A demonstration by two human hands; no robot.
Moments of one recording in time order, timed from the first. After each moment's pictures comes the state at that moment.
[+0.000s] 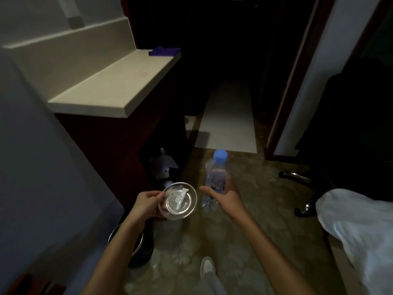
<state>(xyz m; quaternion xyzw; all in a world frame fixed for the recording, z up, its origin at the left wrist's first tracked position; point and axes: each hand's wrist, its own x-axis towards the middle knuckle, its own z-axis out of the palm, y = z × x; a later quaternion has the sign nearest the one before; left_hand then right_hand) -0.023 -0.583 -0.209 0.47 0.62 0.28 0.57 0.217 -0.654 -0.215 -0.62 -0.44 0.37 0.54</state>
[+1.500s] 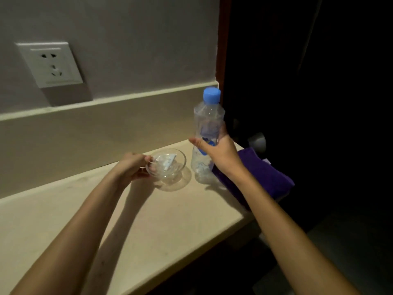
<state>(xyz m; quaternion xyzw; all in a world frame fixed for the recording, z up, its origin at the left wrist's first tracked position) -0.001 0.307 -0.042 0.24 0.73 0.53 0.34 0.227 0.428 -0.012 -0.29 -0.74 0.43 0.42</state>
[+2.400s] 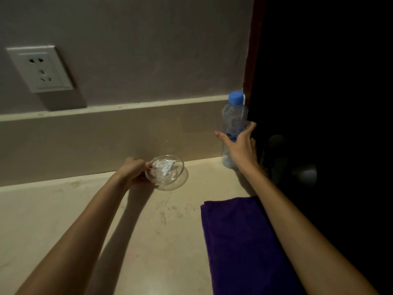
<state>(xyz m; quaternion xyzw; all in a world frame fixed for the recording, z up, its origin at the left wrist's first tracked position) -0.008 0.394 -0.045 0.04 0.78 0.57 0.24 0.152 0.644 -0.039 -0.29 -0.76 0.41 0.42</state>
